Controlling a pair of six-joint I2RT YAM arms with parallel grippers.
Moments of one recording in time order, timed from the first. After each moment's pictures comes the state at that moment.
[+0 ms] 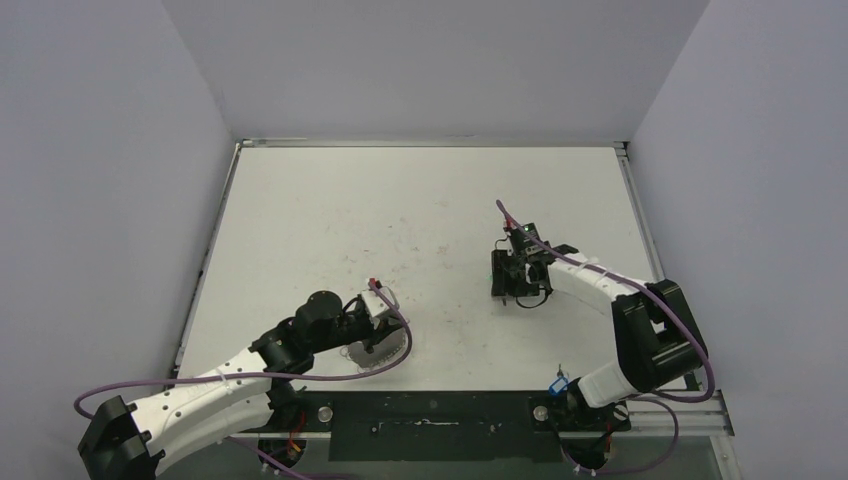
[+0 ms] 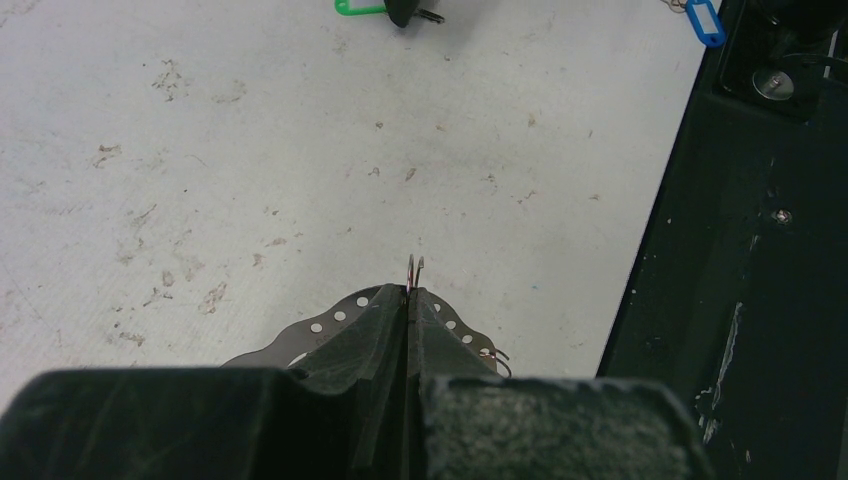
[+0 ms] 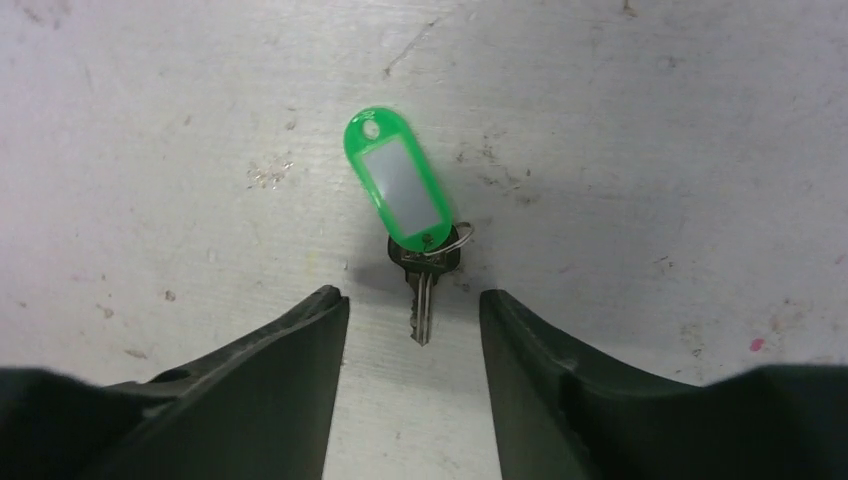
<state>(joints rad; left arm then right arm) -0.88 0.73 0.33 0.06 0.24 0.03 0.39 1.51 0.78 -0.42 -0.02 0.35</state>
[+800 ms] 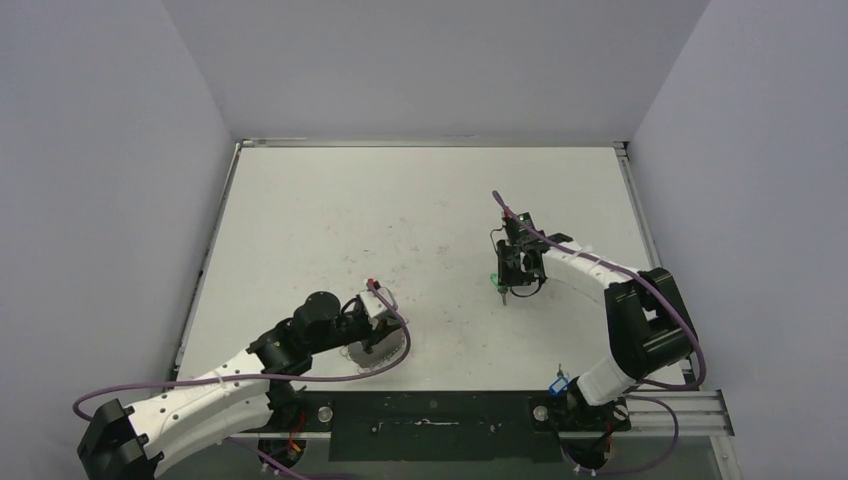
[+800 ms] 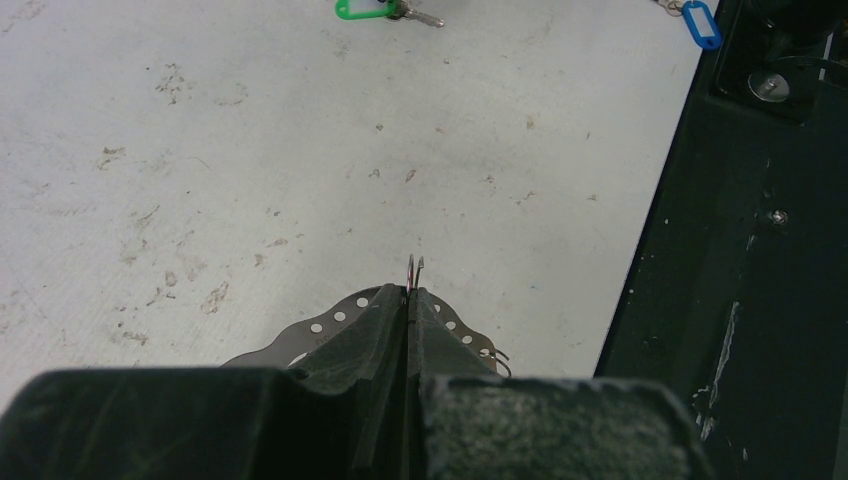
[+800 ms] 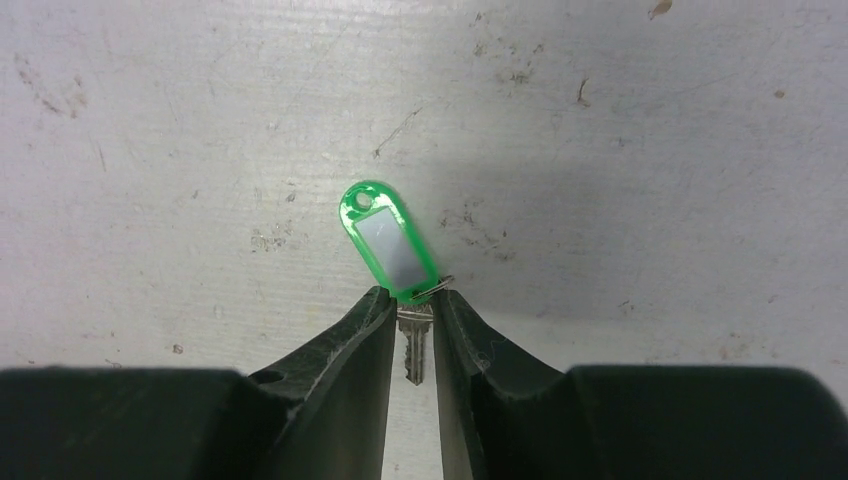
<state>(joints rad) -0.88 0.72 0.33 0.05 0.24 0.03 0.39 1.57 0.87 -0.45 0.02 0.35</state>
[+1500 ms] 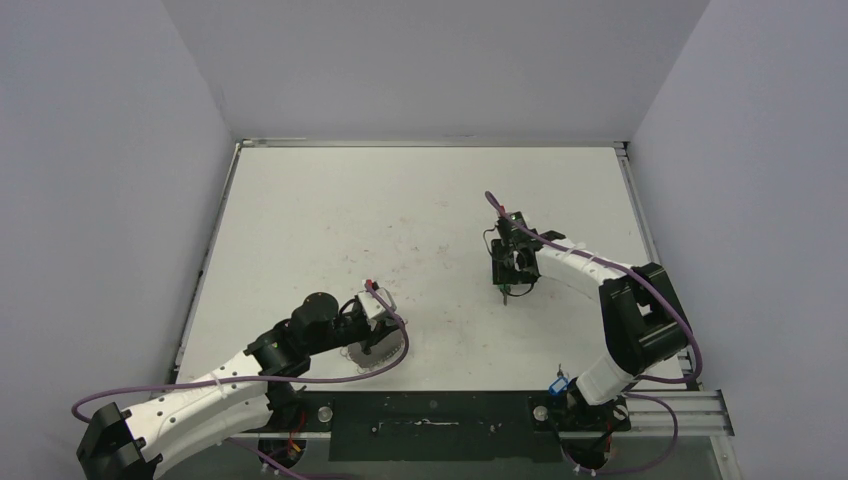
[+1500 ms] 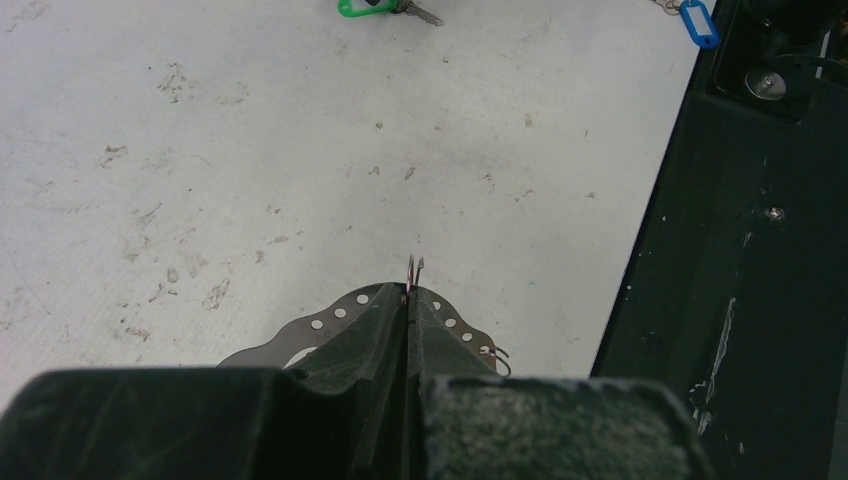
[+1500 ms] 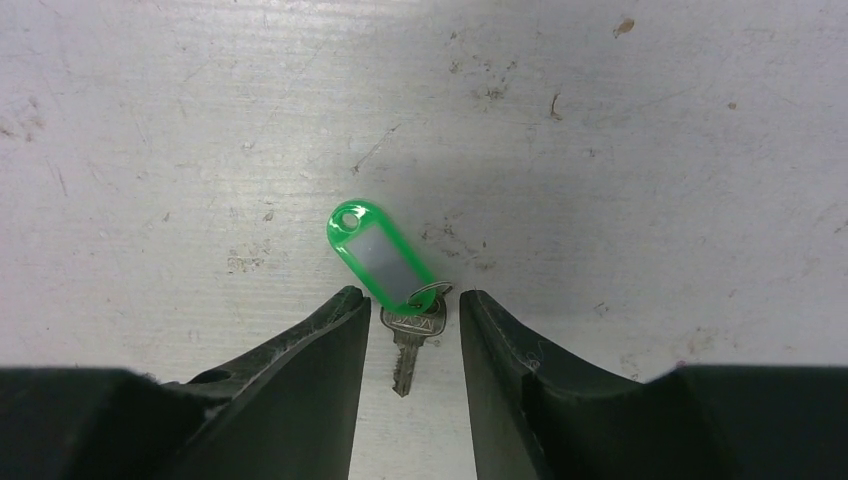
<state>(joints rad) -0.88 0.69 0.33 0.02 0.24 0.03 0.43 1.60 0.91 -0.47 0.12 0.35</state>
